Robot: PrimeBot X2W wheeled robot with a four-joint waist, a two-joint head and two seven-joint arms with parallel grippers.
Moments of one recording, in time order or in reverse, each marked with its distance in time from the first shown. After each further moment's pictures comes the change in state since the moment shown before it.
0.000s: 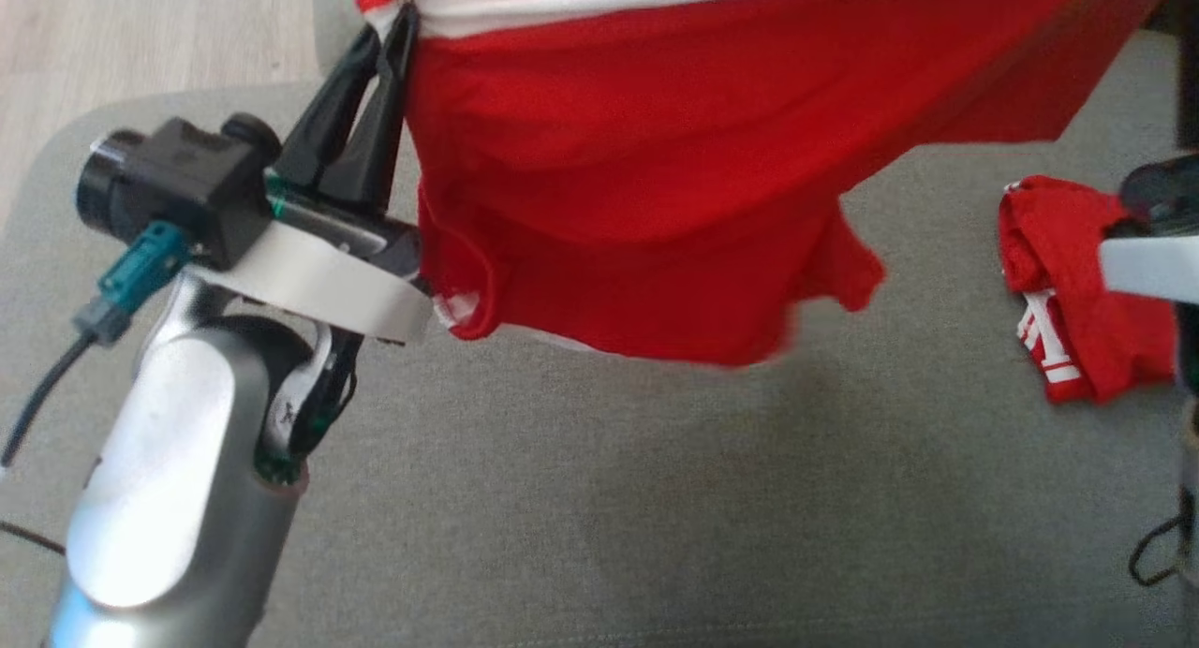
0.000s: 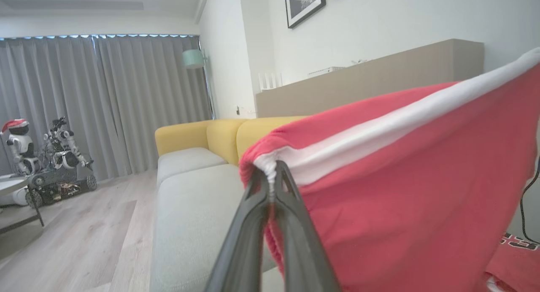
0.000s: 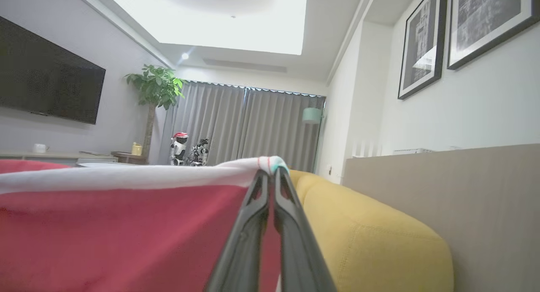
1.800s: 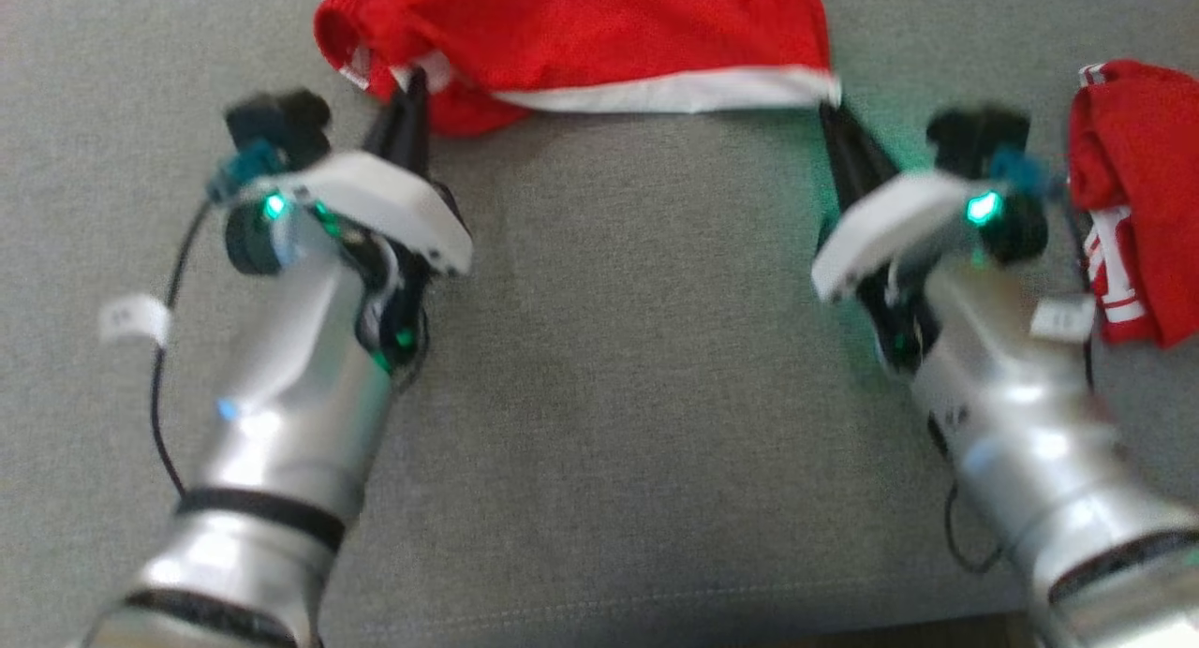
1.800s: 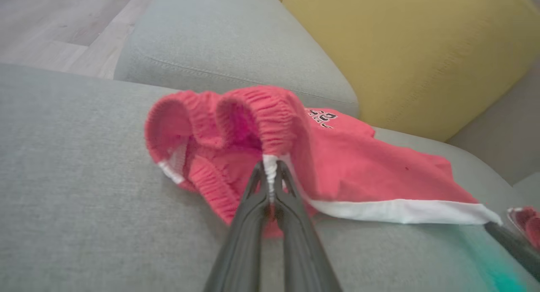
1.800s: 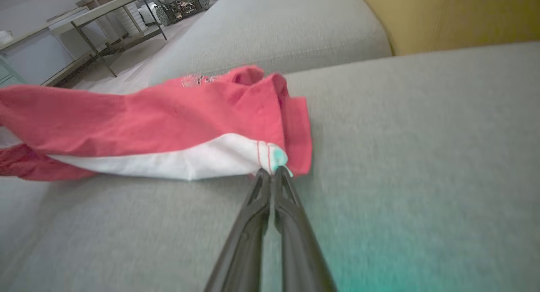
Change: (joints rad) left arm -0.377 -0.200 -0.057 1.061 -0.310 -0.045 -0.302; right arm -0.504 0.161 0.455 1.382 0.298 0.000 -0.345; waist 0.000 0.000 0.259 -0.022
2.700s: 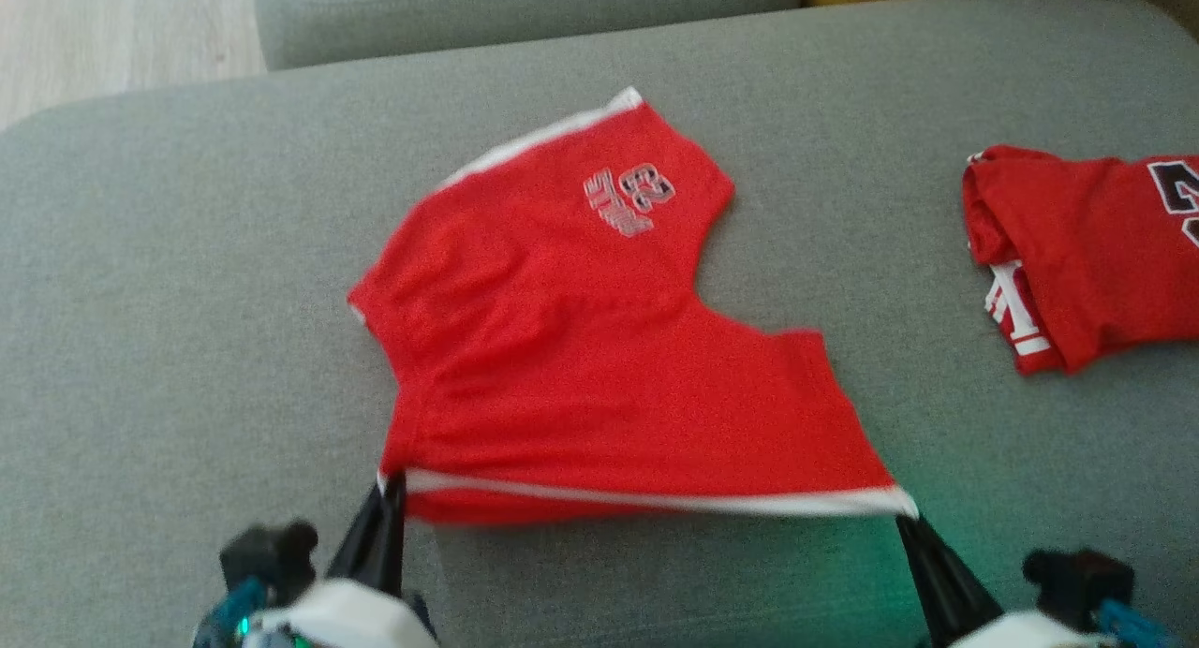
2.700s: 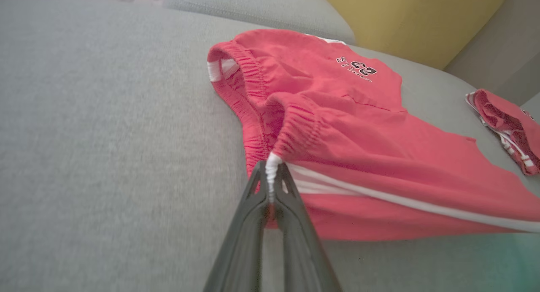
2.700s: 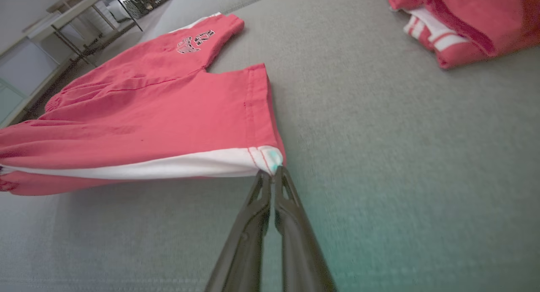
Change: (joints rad) left arm 0.945 0.146 0.059 -0.807 0.140 0.169 0.117; right arm 1.150 -0.007 -0.341 -1.051 -0.146 0.000 0.304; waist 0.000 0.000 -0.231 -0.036
